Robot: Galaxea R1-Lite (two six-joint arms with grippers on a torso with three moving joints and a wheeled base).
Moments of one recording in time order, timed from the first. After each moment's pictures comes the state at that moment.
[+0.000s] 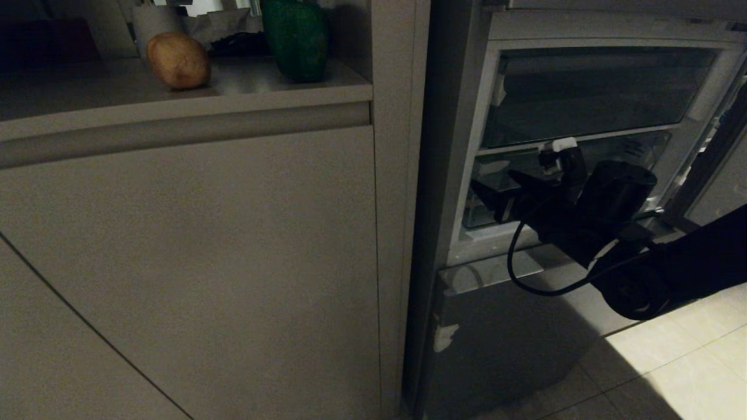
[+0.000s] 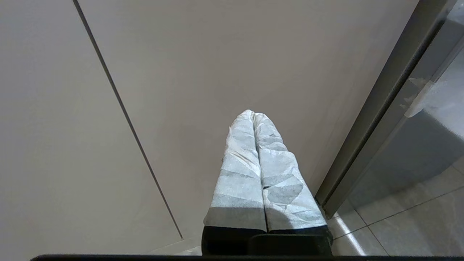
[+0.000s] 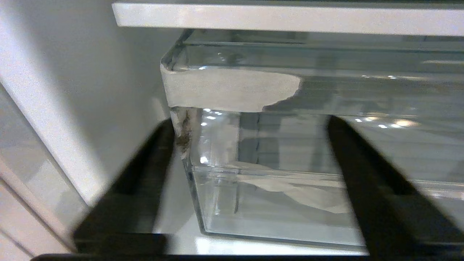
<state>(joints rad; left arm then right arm) 0.00 0.00 0.00 -0.01 0.00 -0.01 0.29 1.99 -0.98 -1.18 0.10 -0.03</state>
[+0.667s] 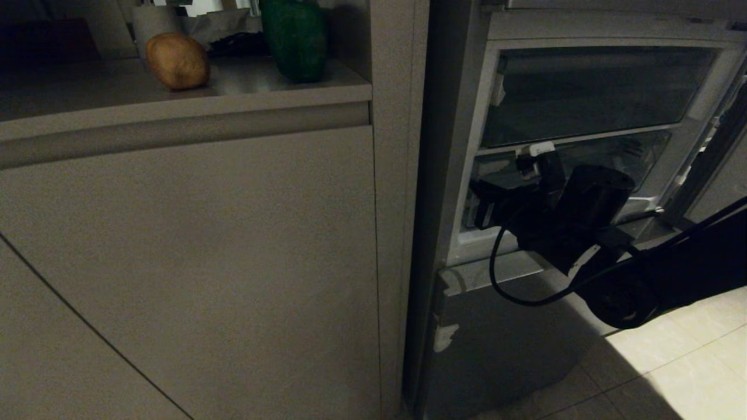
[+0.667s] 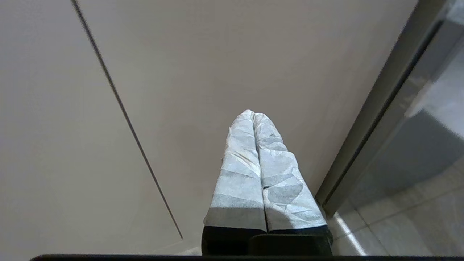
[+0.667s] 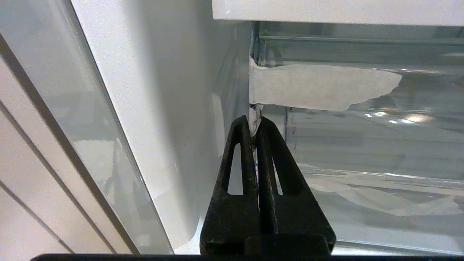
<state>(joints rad) 0.00 0.00 0.00 -0.01 0.00 -0.01 0.36 1.99 -0.98 -1.17 0.03 -0.03</state>
